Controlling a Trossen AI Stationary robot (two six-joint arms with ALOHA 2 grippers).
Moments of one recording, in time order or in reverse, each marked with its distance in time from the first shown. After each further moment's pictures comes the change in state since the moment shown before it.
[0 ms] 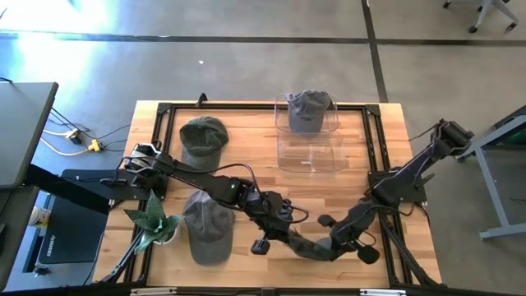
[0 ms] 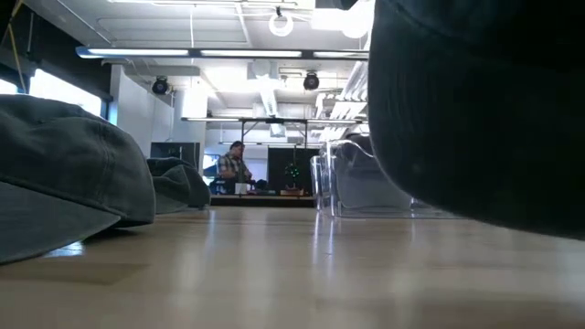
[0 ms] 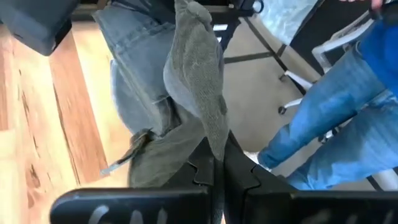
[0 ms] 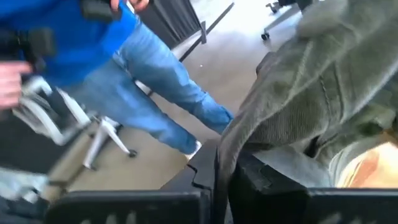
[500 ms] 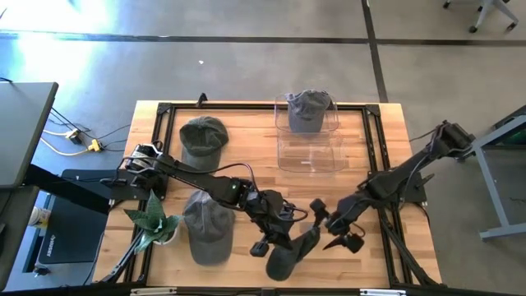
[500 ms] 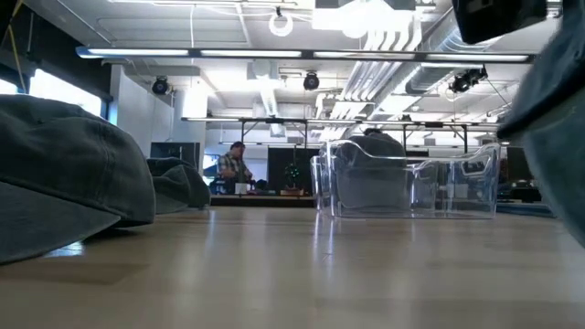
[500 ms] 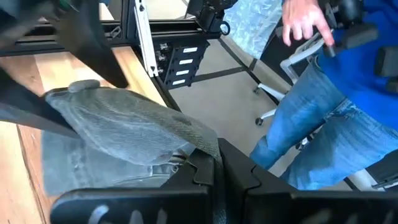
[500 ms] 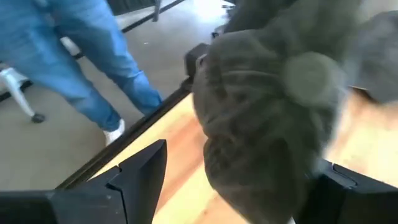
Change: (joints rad) left arm -0.001 0.010 0.002 0.107 0.102 0.007; right arm -0.110 0.022 0.000 -0.074 0.114 -0.417
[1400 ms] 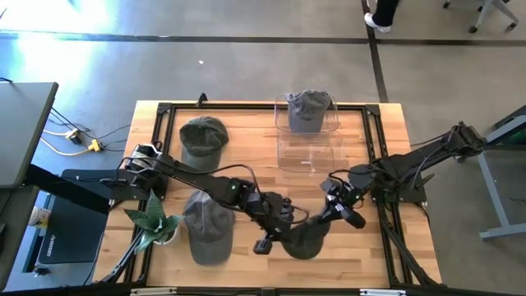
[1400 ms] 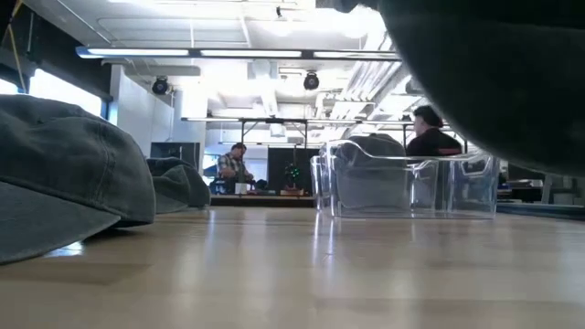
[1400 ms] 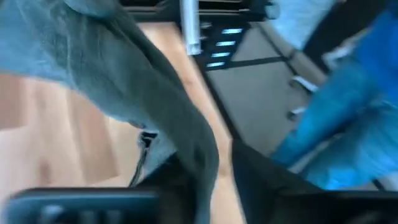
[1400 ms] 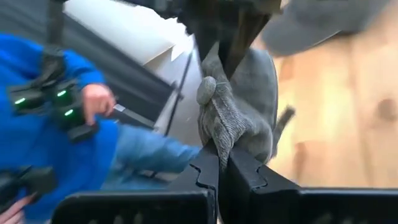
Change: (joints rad) left arm -0.008 0.000 0.000 -0.098 -0.131 -0.024; right arm -0.203 -0.232 0.000 -0.052 -0.167 0.766
